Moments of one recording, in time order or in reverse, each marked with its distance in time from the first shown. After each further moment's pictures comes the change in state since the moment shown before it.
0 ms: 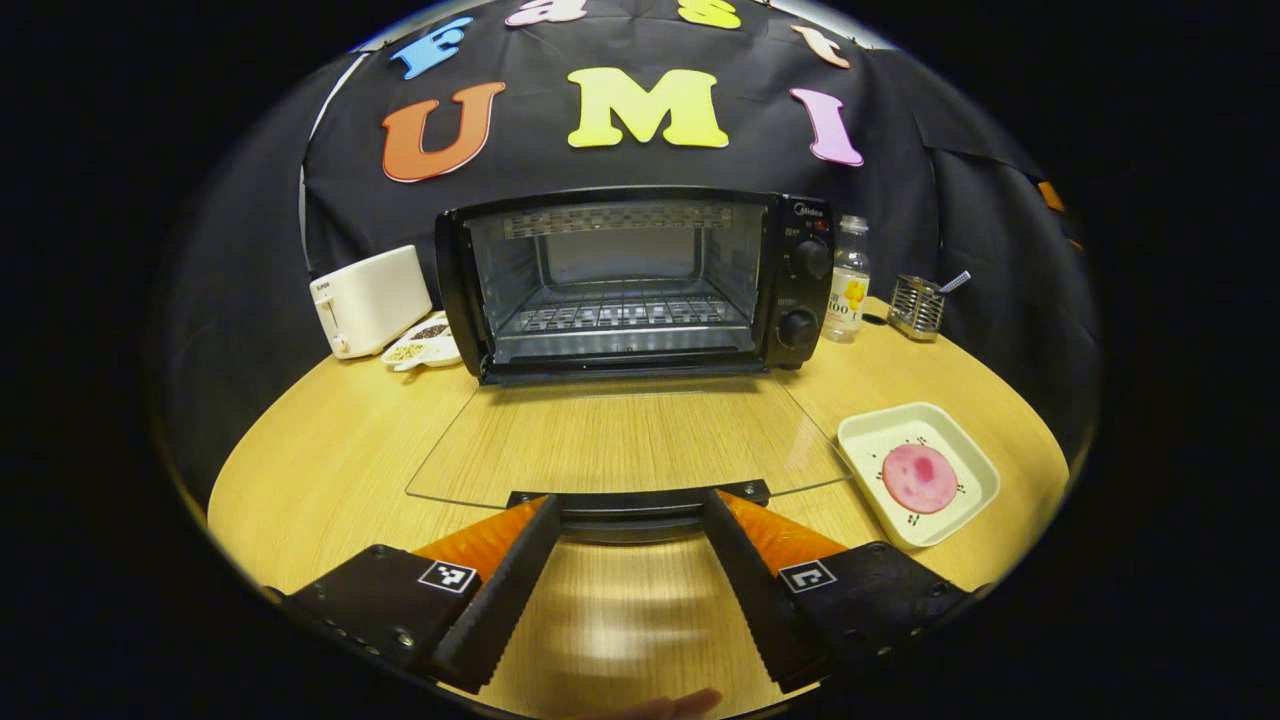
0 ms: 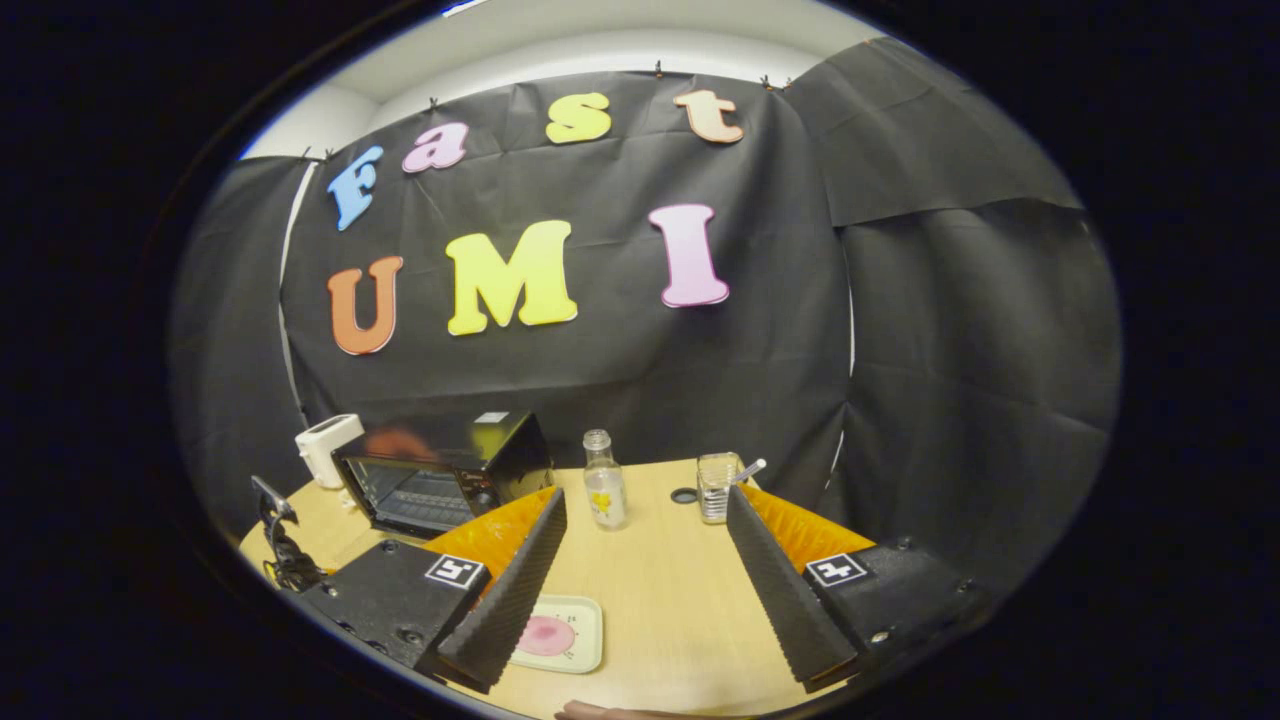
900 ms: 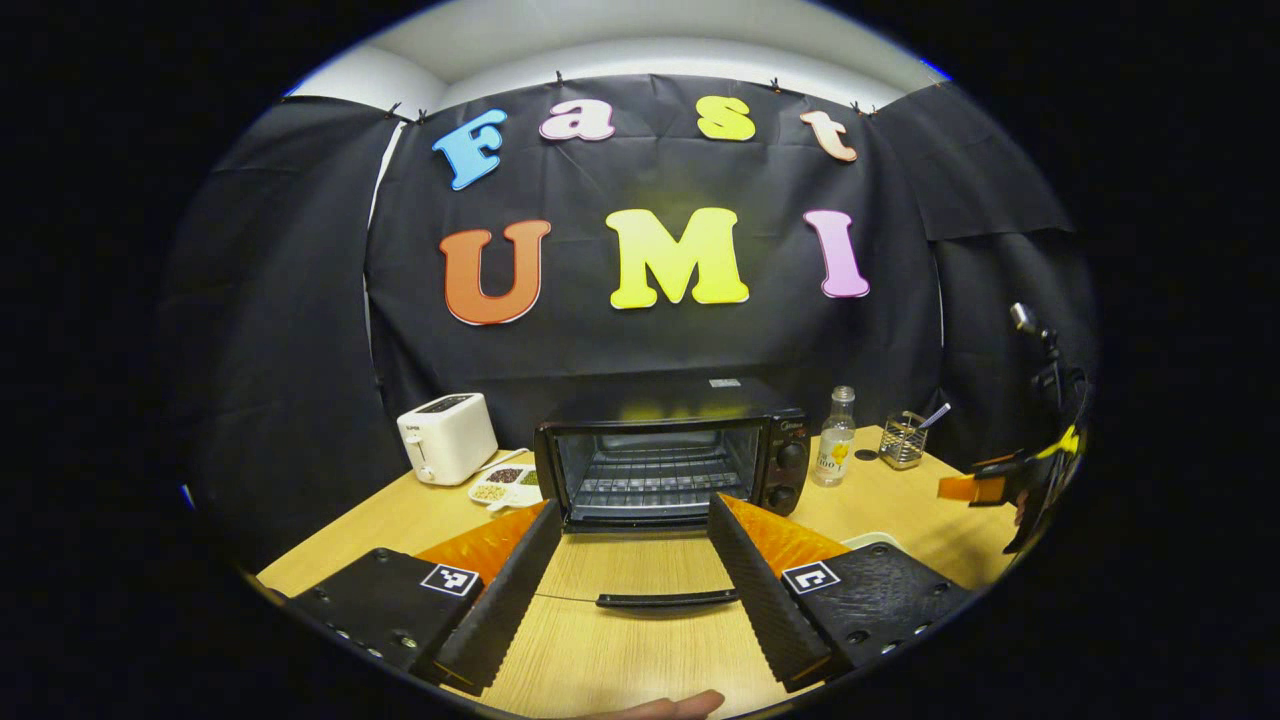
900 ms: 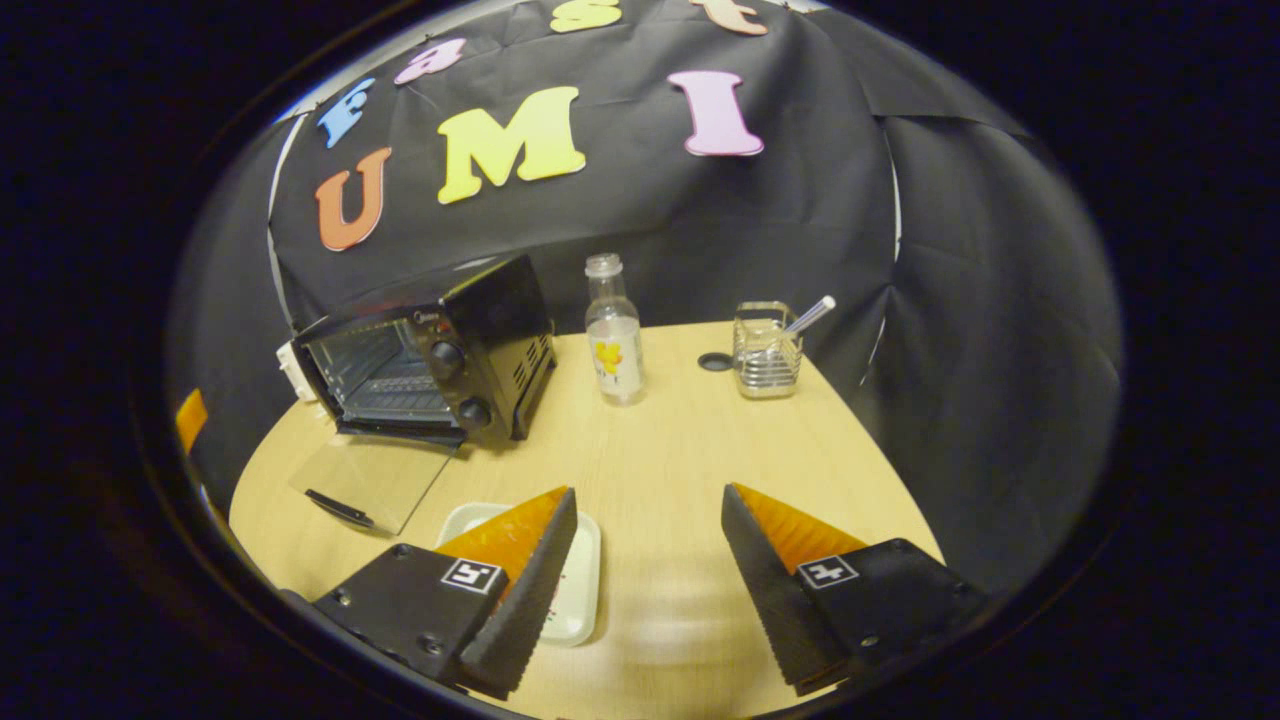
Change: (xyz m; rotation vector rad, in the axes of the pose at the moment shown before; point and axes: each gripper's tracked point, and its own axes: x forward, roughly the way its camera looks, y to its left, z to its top) left arm -0.143 0.024 0.145 0.002 -0.377 0.110; right arm 0.087 0.014 -0.164 -0.012 0.374 0.048
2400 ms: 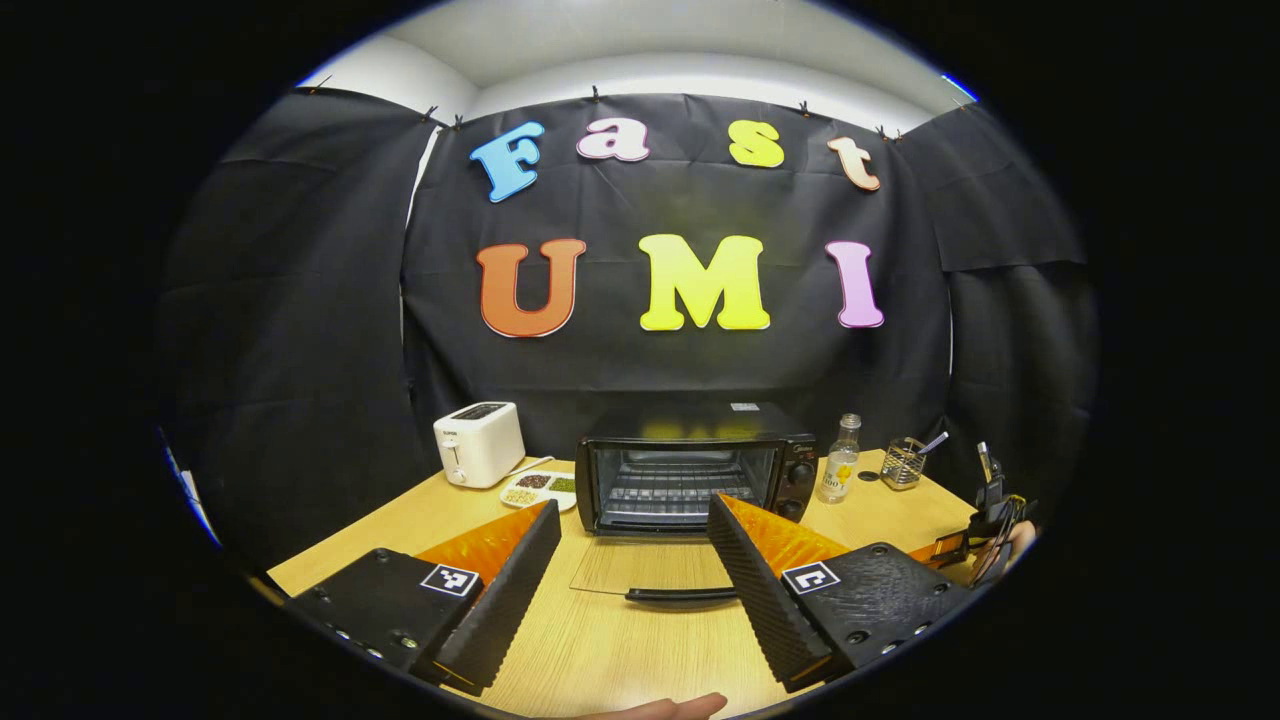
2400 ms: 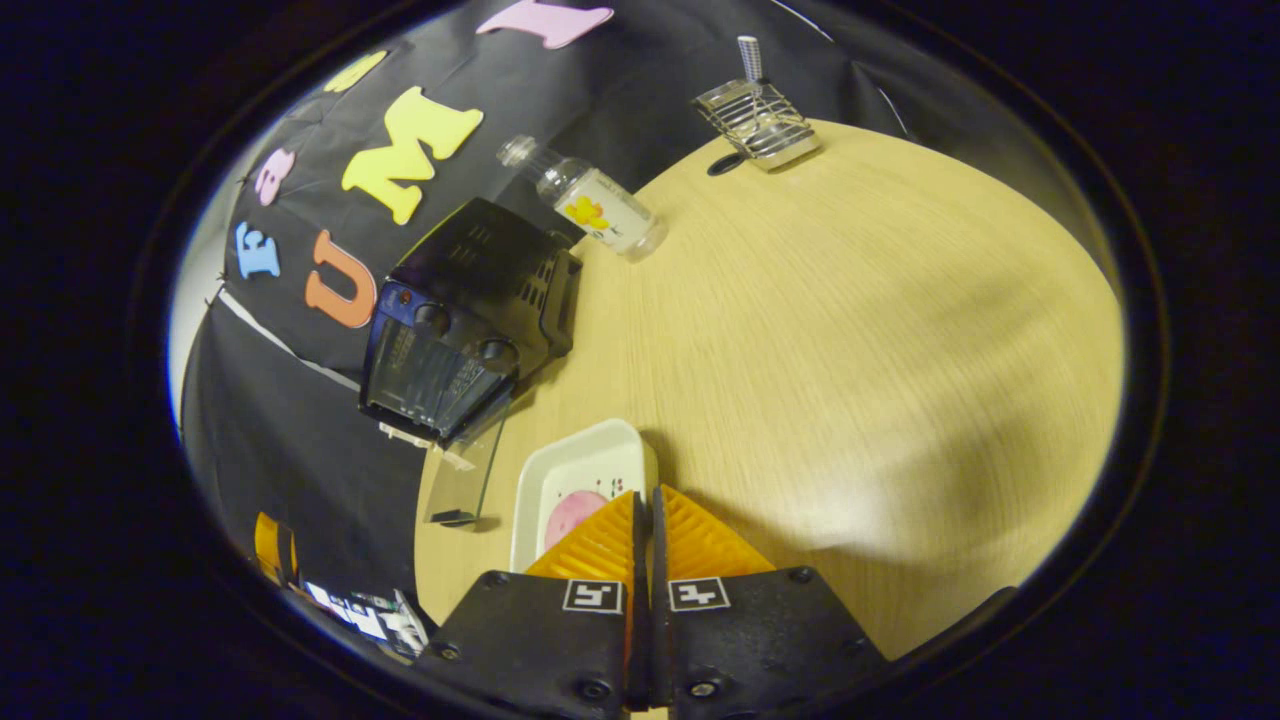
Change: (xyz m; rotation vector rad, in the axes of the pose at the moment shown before) left arm -0.041 0.027 0.016 -0.060 -0.022 0.028; right arm 0.018 0.032 -0.082 0.536 0.326 0.379
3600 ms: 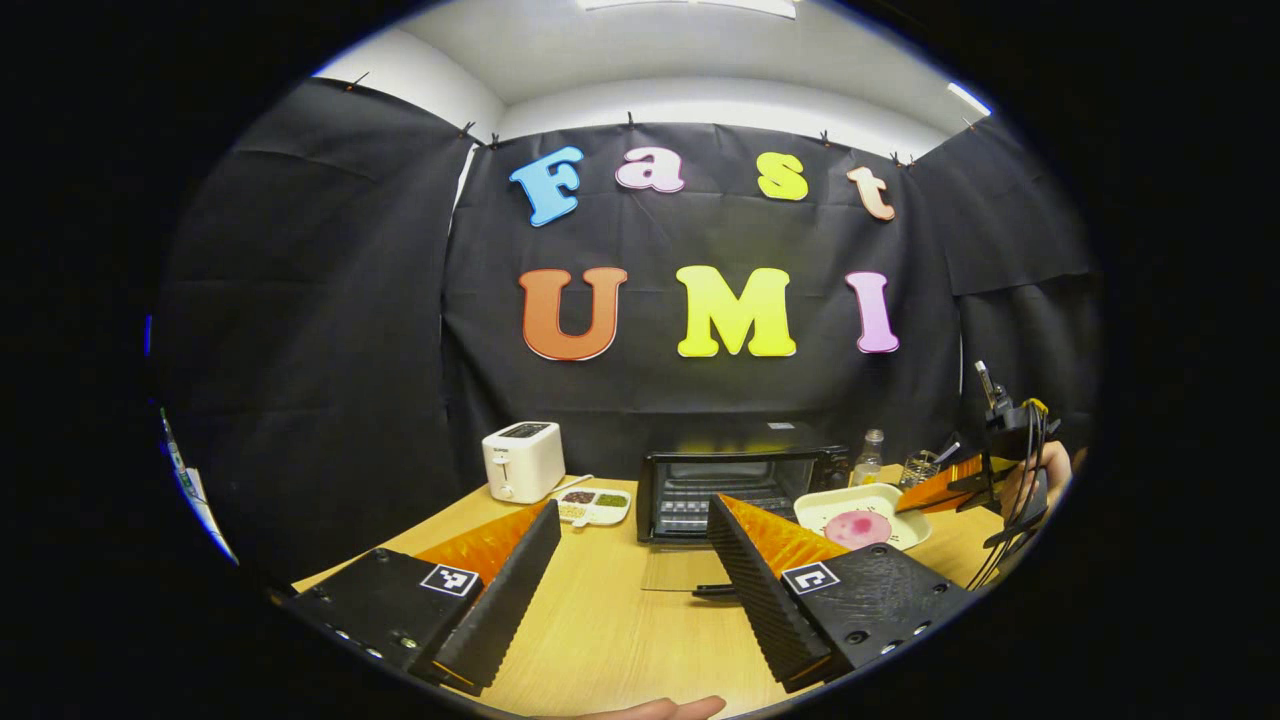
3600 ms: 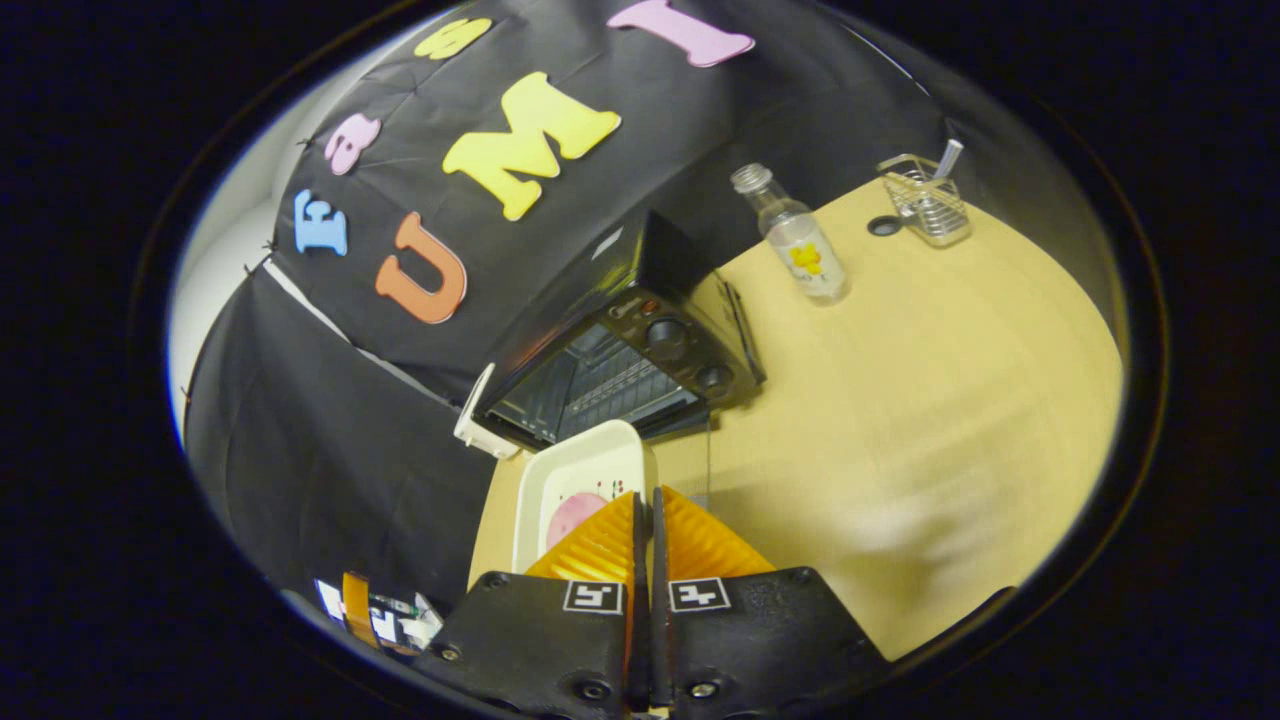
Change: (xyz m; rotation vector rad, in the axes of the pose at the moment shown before) left arm -0.040 0.094 0.000 0.001 -0.094 0.059; right arm 0.008 0.200 -0.007 -0.120 -0.057 0.084
